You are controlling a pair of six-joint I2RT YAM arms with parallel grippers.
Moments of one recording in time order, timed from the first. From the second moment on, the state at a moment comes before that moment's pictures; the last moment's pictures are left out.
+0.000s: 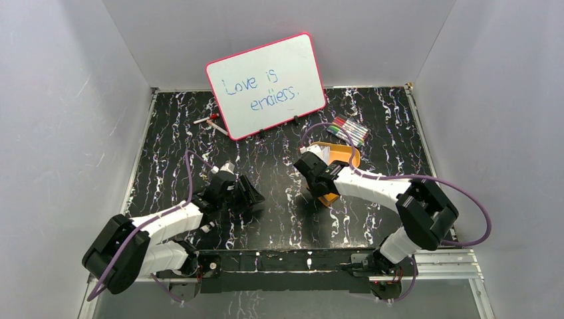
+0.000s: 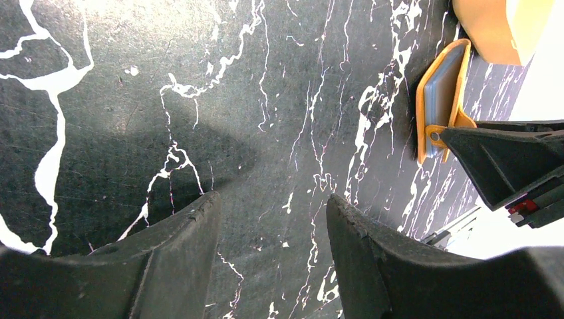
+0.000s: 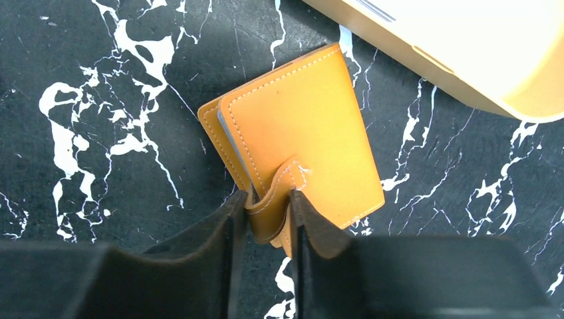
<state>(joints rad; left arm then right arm) -0.62 1.17 0.37 0.04 0.09 -1.01 0.87 1.53 0.92 -0.57 0.38 0.41</state>
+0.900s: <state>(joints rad) -0.62 0.74 0.37 -0.30 -0.12 -1.01 0.86 1.21 0.67 0.05 -0.21 0.78</state>
